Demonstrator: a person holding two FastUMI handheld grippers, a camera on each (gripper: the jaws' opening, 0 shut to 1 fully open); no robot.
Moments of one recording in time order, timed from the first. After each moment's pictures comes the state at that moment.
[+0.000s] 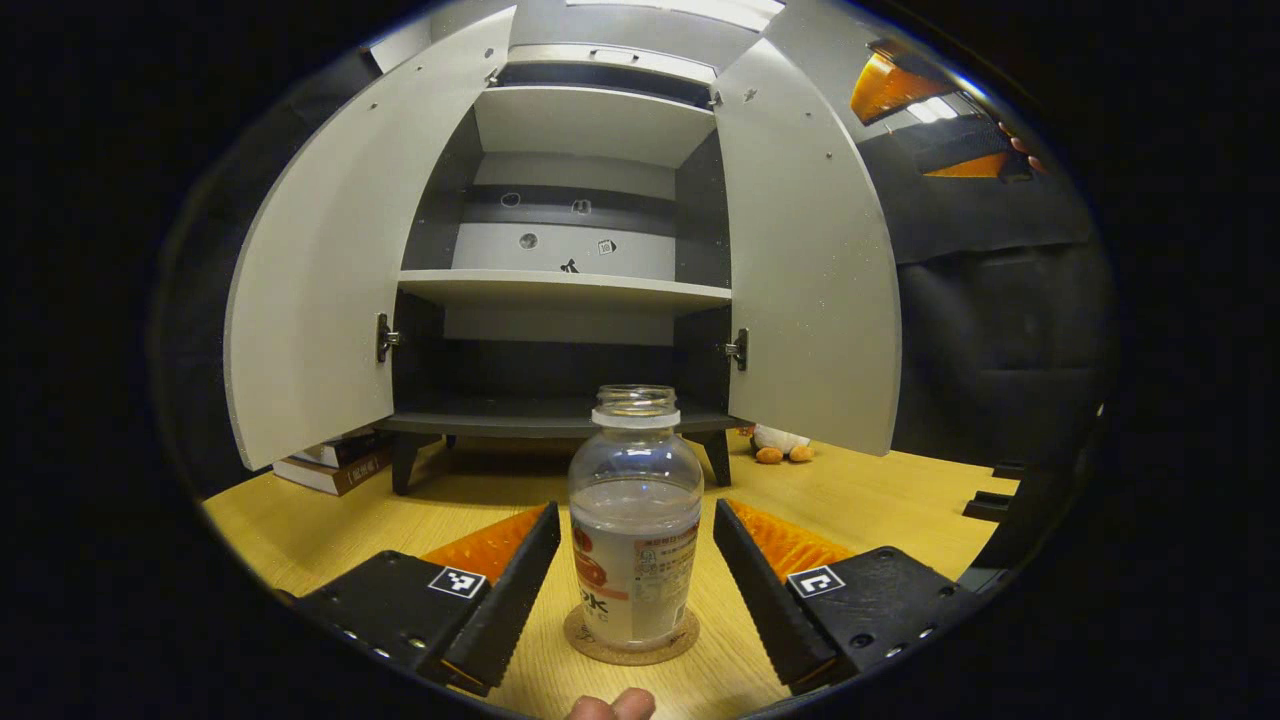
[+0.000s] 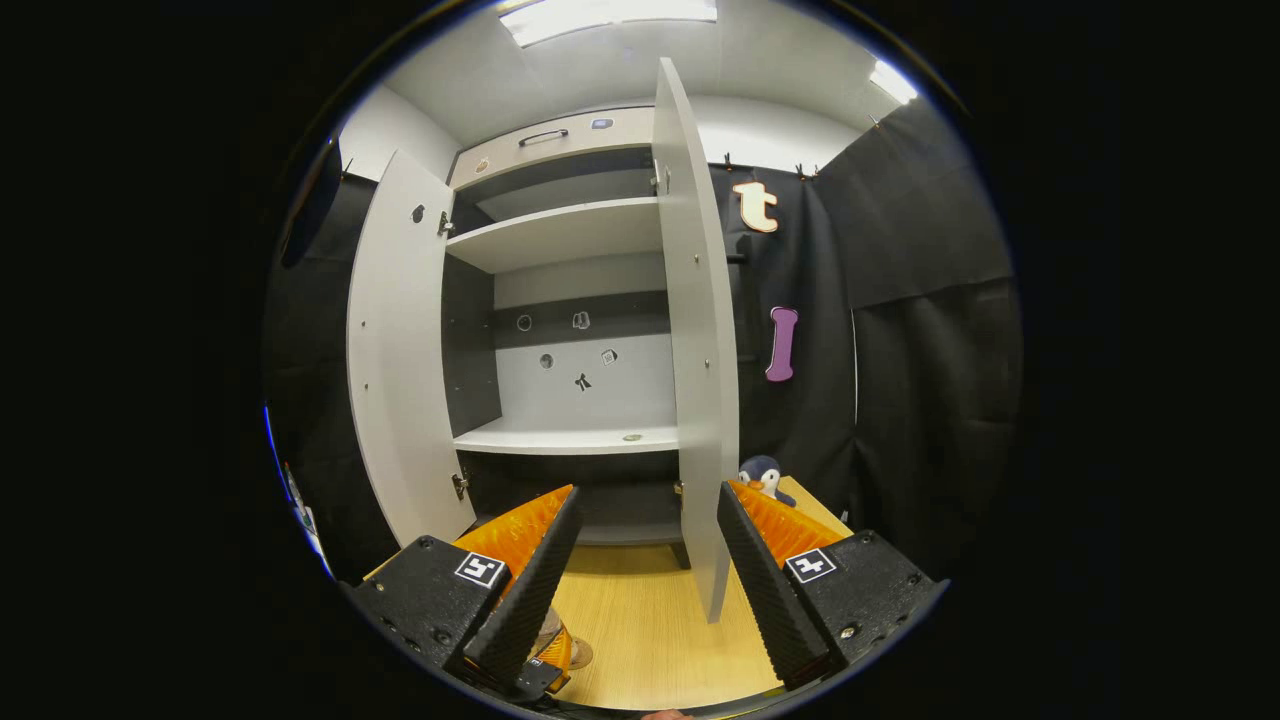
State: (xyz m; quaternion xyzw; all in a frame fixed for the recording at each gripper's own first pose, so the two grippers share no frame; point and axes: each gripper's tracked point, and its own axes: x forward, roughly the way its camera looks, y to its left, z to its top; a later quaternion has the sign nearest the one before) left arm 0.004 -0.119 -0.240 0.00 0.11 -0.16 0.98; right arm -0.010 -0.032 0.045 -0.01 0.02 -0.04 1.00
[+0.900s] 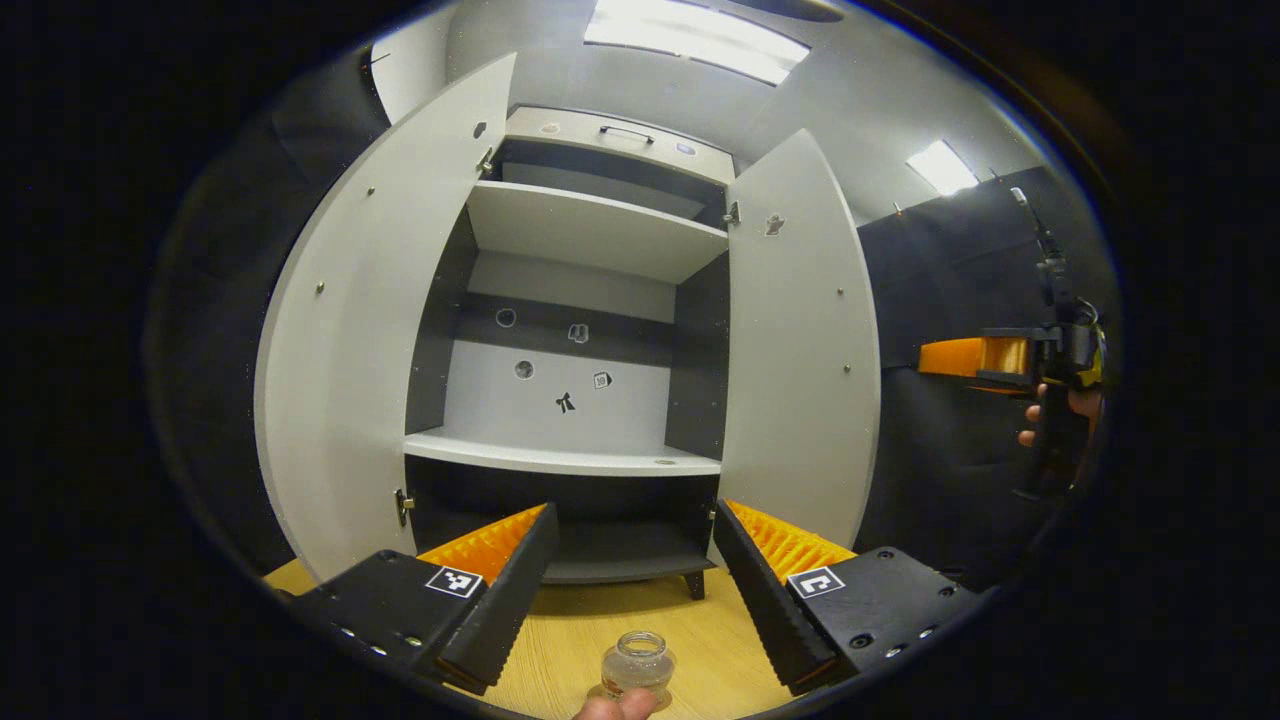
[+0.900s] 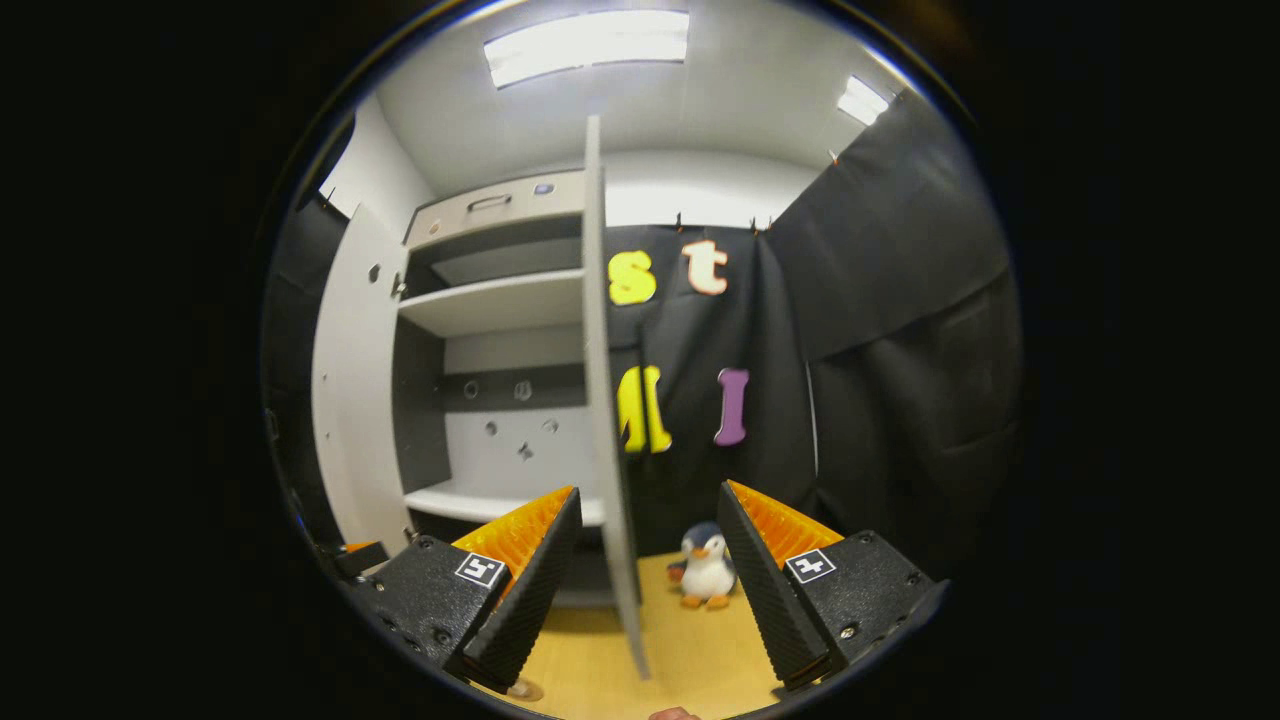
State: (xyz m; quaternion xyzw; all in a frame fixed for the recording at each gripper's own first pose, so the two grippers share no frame) left arm 0.026 -0.106 -0.022 -0.04 0.02 -0.19 0.98; right arm 0.004 -0.140 0.151 -0.01 -0.12 -0.11 0.99
